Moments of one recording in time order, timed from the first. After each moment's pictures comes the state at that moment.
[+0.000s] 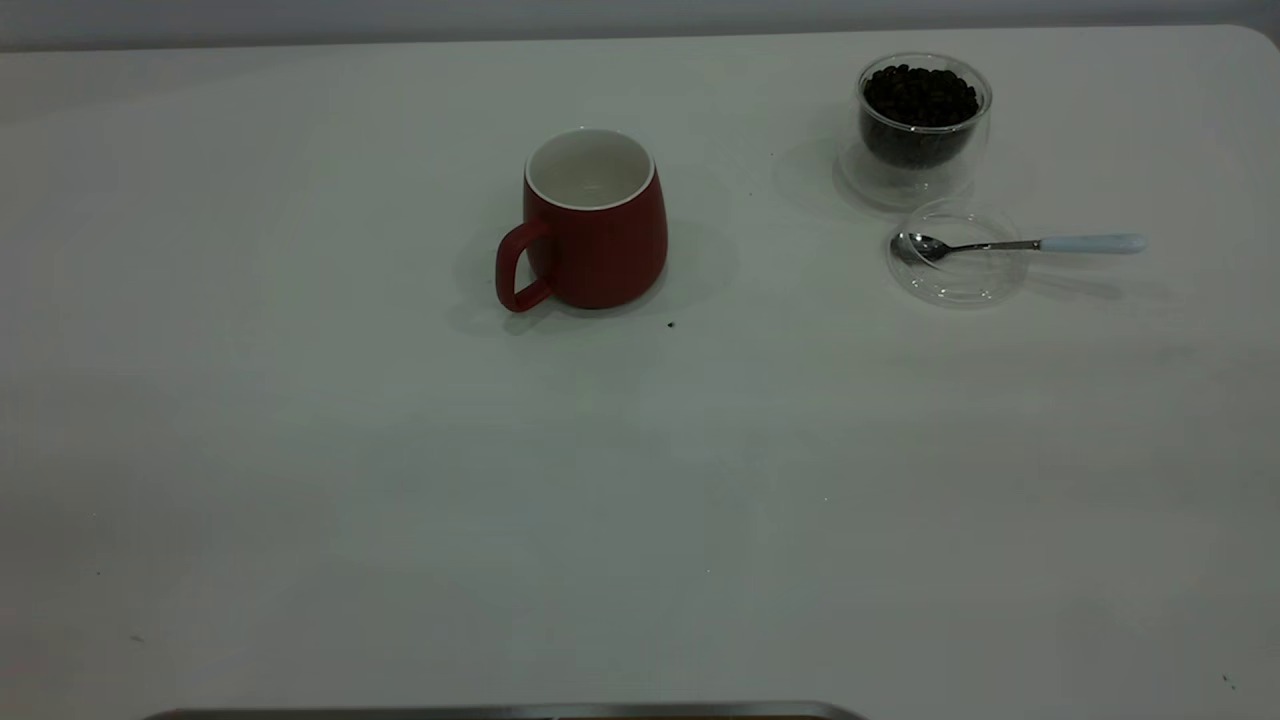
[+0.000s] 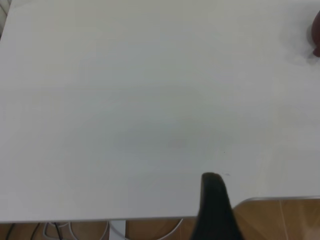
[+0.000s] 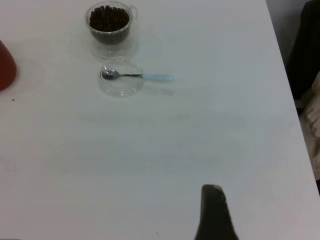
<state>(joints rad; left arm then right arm) -0.04 -0.02 -0.49 0.04 1.14 -0.01 0.09 -0.02 -0.47 -0.05 1.13 0.08</state>
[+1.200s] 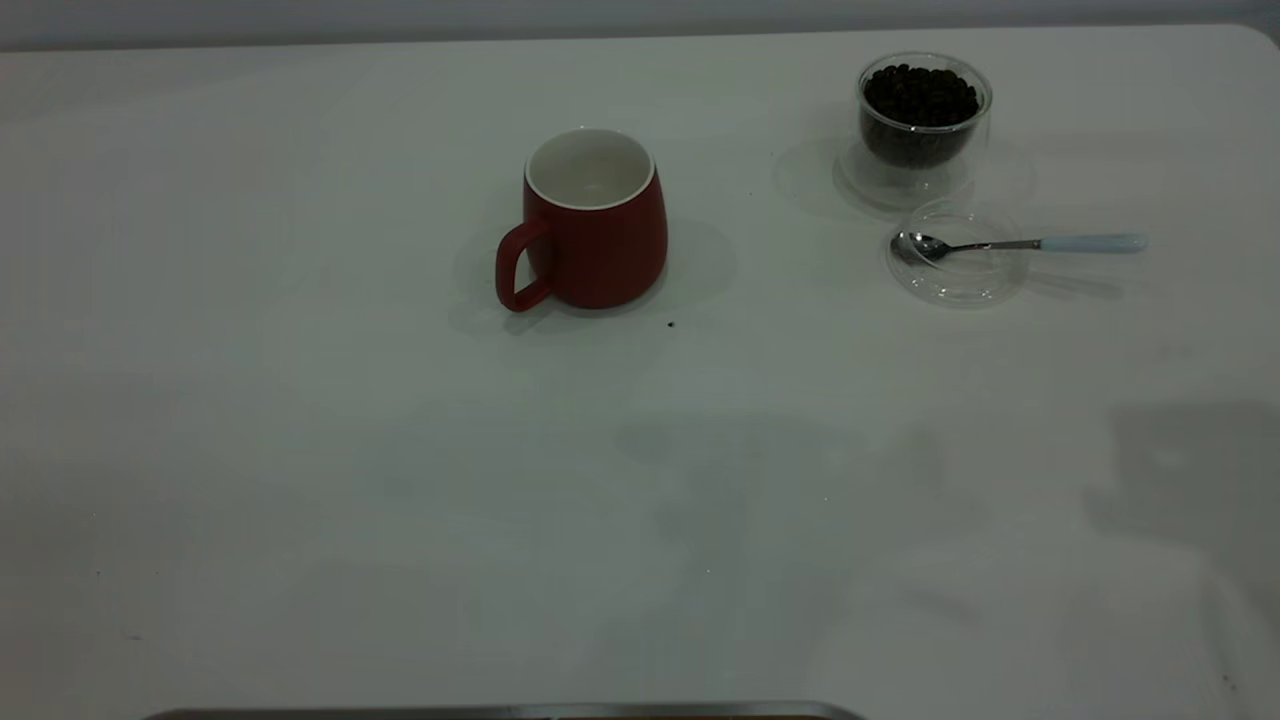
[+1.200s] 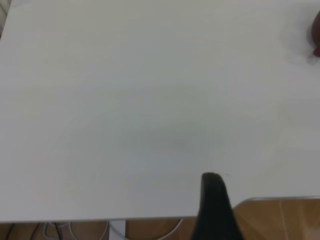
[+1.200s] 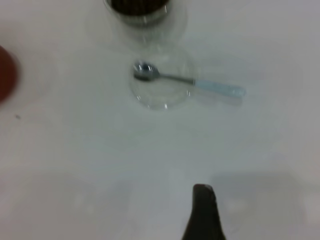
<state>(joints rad) -0.04 -0.02 -0.49 0.04 1.14 -0.01 0.09 1.33 -0.57 0.30 0.22 -0.16</state>
